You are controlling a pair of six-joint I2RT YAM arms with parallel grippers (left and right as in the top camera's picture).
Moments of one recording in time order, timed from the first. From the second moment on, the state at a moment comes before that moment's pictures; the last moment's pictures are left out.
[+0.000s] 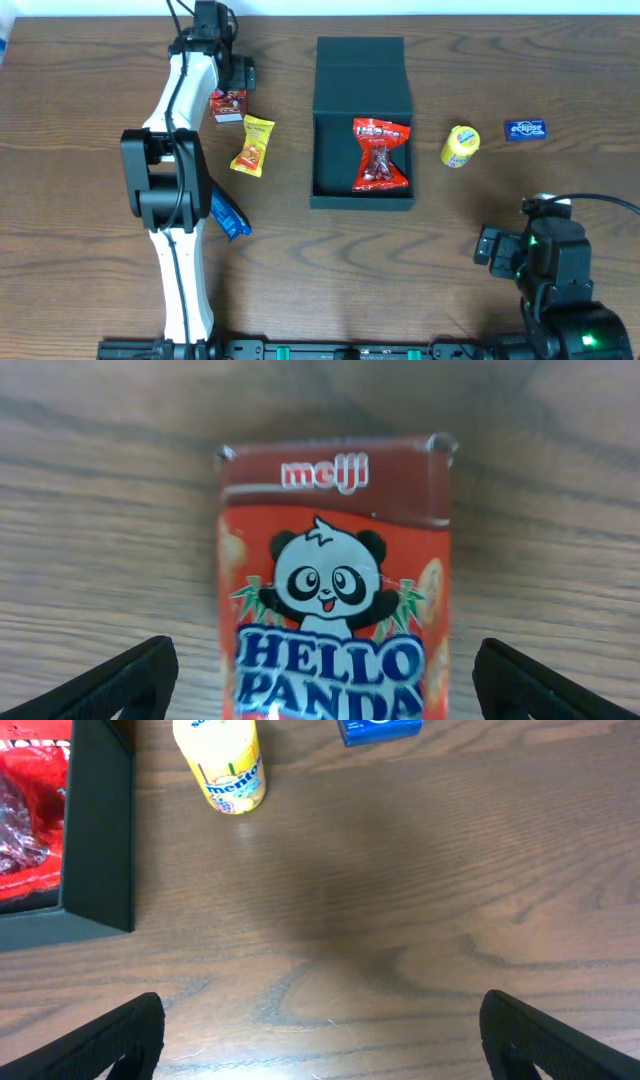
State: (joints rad) left arm -0.03 2.40 2.01 -0.75 -0.09 -0.06; right arm 0.13 0.60 0.67 -0.92 0.22 0.22
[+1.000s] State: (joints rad) left arm -0.04 2.44 2.01 -0.75 -0.06 -0.09; right arm 0.13 0.60 0.67 -0.92 0.22 0.22
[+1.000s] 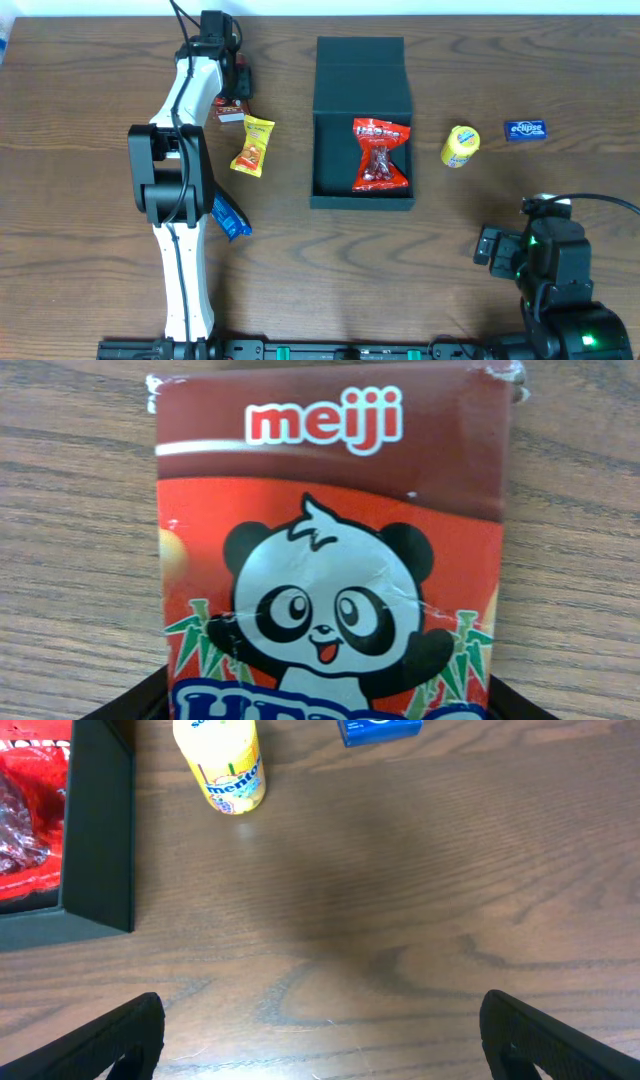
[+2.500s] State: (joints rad) left arm -0.23 2.02 2.03 -1.06 -0.12 -0.13; right arm 0.13 0.60 0.67 -0.92 0.22 0.22
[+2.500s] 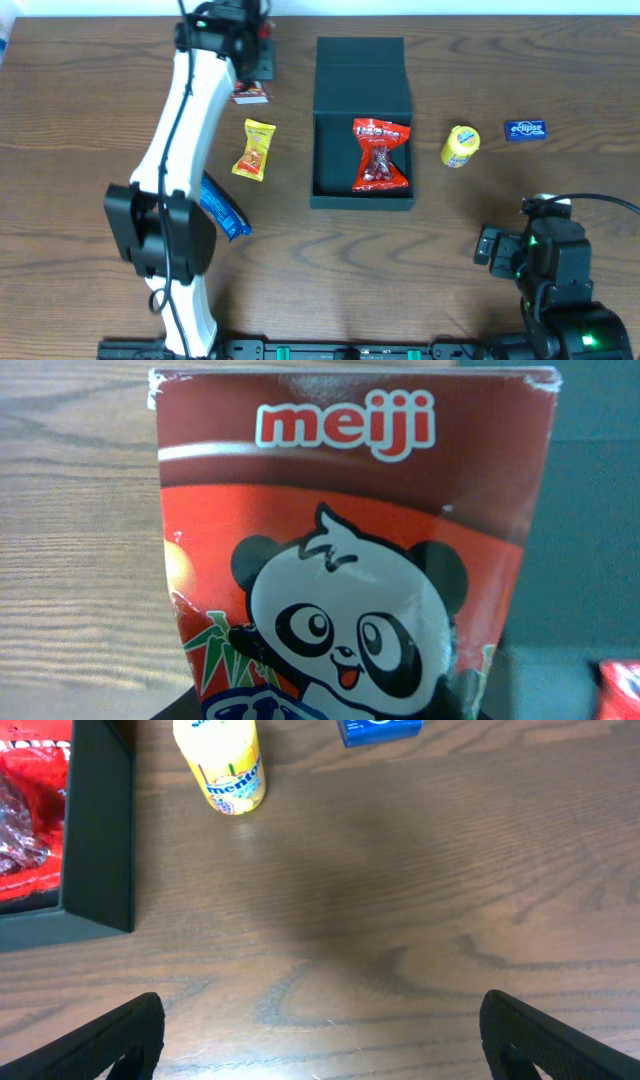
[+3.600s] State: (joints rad) left arm -0.63 1.88 1.63 -0.89 -0.22 -0.53; right arm 0.13 0.60 0.67 -0.92 0.22 0.22
